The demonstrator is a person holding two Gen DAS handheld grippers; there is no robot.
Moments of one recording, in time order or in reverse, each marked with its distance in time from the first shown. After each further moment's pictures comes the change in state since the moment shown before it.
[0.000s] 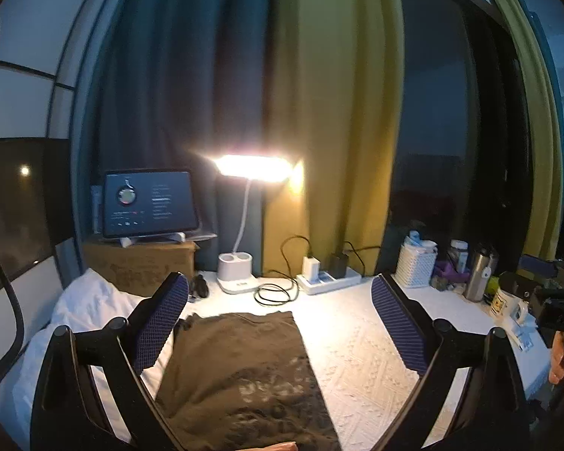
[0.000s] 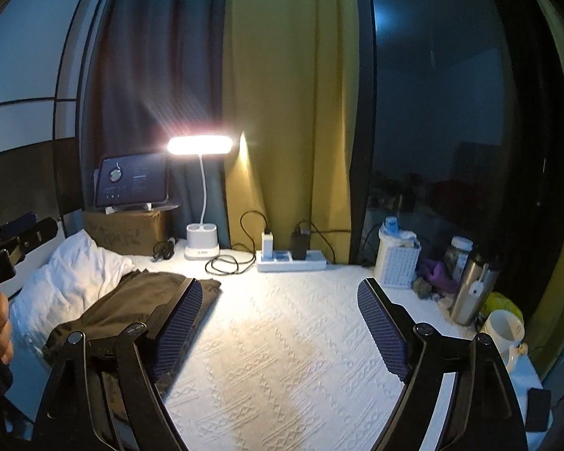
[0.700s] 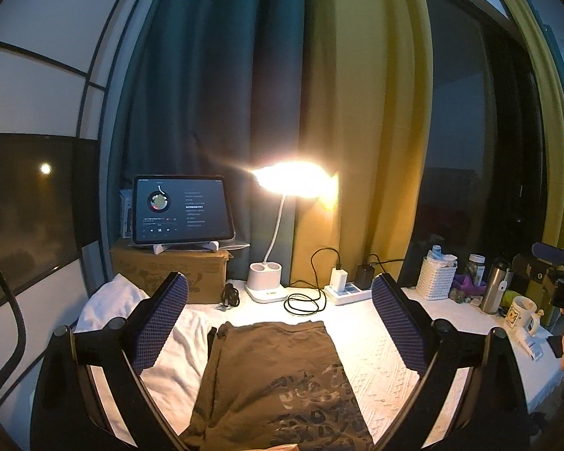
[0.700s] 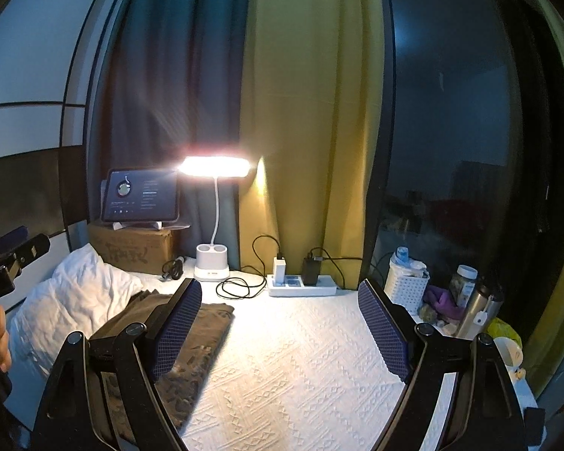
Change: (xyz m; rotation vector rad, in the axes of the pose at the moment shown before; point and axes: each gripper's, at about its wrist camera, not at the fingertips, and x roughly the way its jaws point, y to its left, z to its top) left arm -0.009 0.043 0.006 -0.027 -0.027 0.050; right arm 0.002 0.038 0.034 -0.041 -0.041 -0.006
